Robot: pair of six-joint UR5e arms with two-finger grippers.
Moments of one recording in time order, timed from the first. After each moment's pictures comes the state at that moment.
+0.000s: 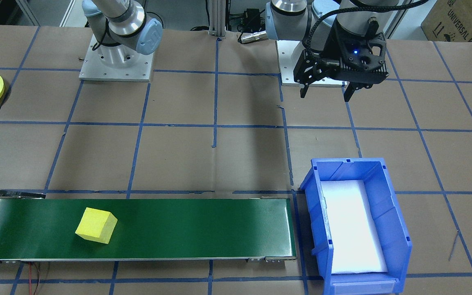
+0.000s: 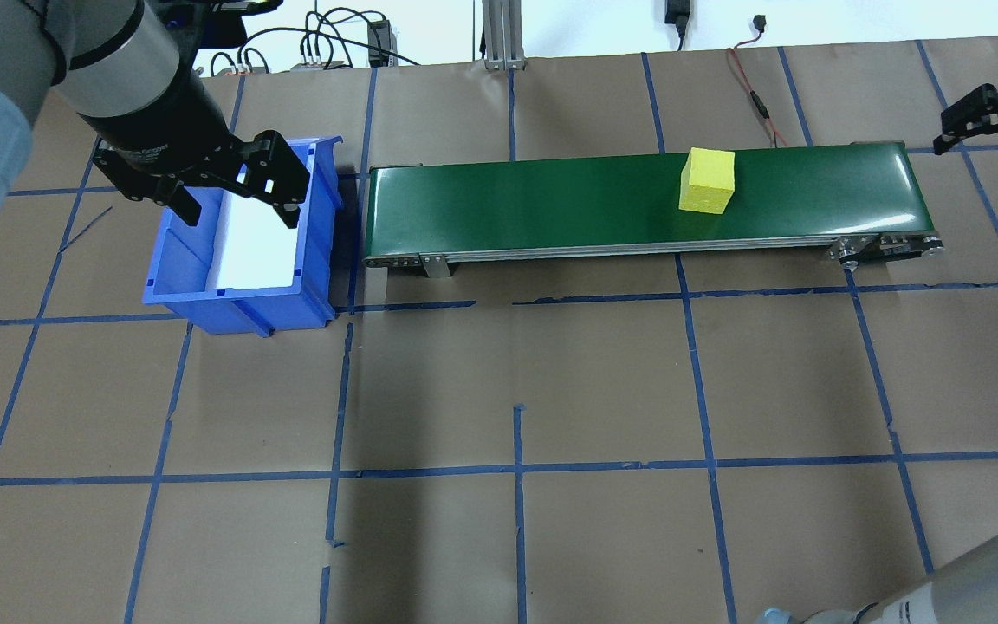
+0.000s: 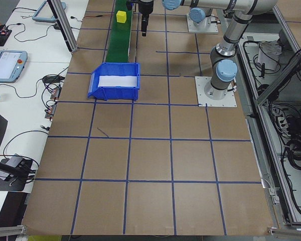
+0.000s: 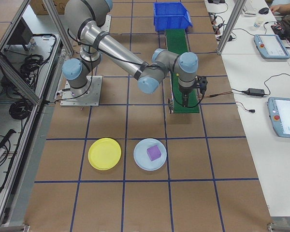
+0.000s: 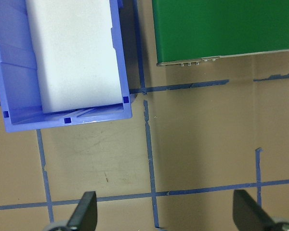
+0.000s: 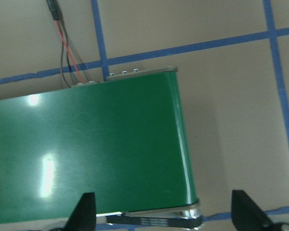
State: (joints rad) left arm -1.59 -1.53 -1.57 -1.58 1.57 0.06; right arm 1.04 -1.18 1.51 -1.99 -1.39 -0.35
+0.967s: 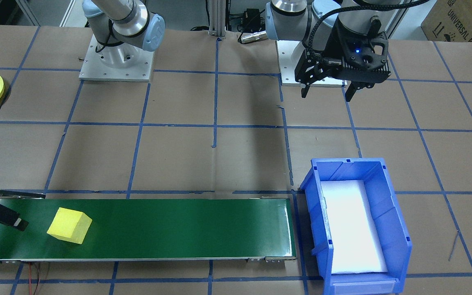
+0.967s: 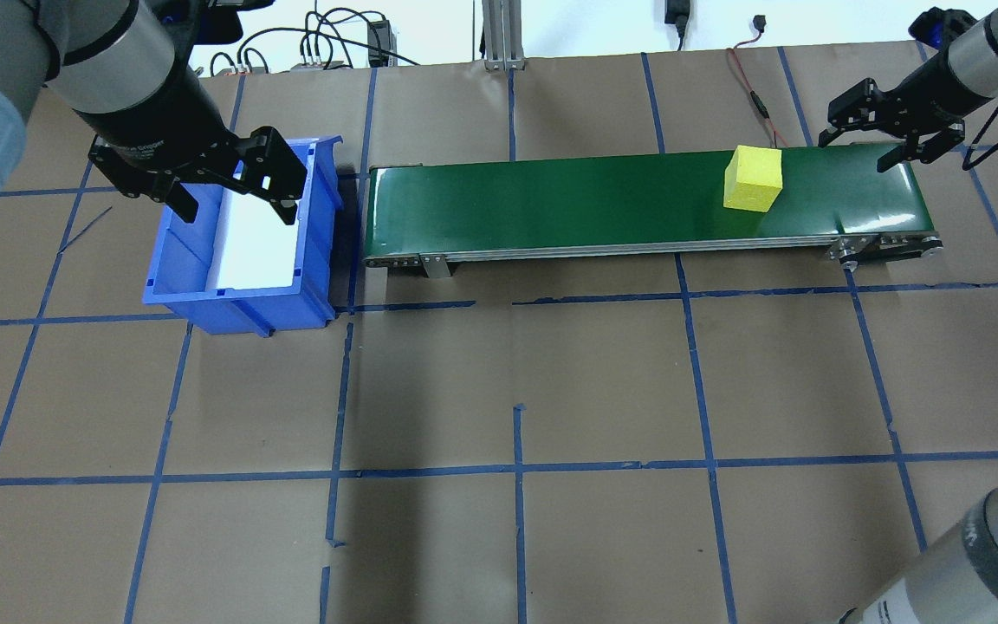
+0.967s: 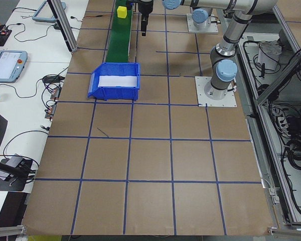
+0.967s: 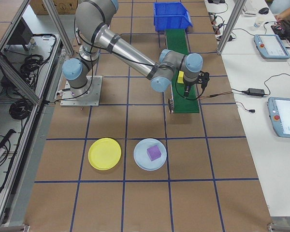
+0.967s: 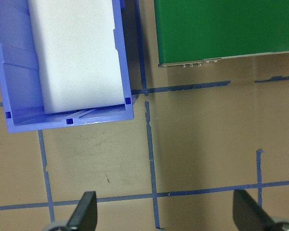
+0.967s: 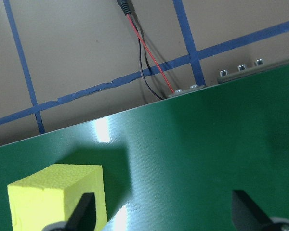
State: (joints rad) left arm -1.59 -1.53 -1.57 -1.58 1.57 0.06; right arm 1.14 -1.10 1.51 -2.00 -1.24 -0.18
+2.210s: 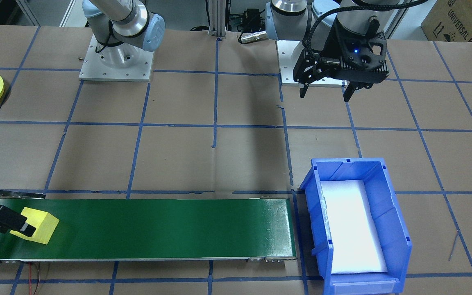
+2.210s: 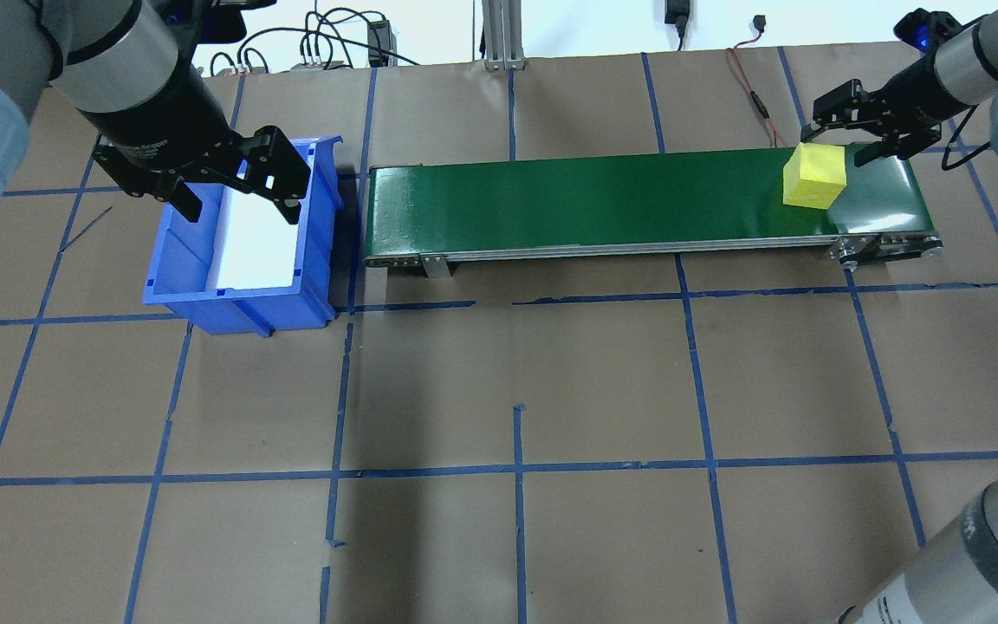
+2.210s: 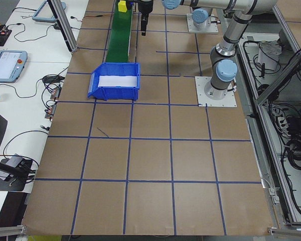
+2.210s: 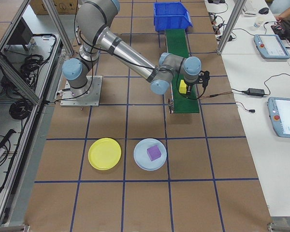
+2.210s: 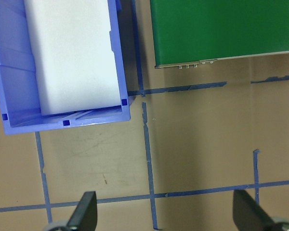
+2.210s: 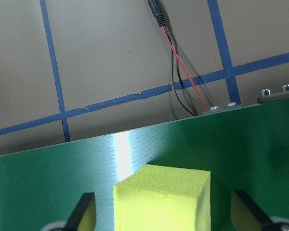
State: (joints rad) left arm -1.60 -1.53 -1.56 -1.58 1.56 0.06; right arm 1.14 -1.09 1.54 -2.07 -1.15 -0.21
